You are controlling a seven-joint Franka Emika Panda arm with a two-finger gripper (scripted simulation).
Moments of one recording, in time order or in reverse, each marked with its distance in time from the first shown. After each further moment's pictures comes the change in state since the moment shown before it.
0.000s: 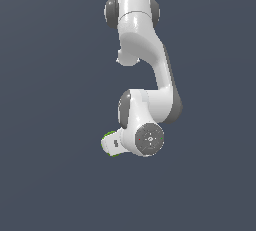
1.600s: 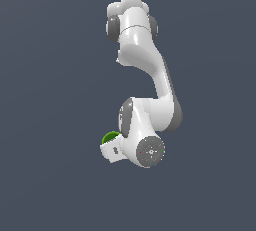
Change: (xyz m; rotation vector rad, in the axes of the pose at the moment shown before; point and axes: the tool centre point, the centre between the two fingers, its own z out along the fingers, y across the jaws) arm 0.009 0.010 0.008 -0.016 -0.064 -0.042
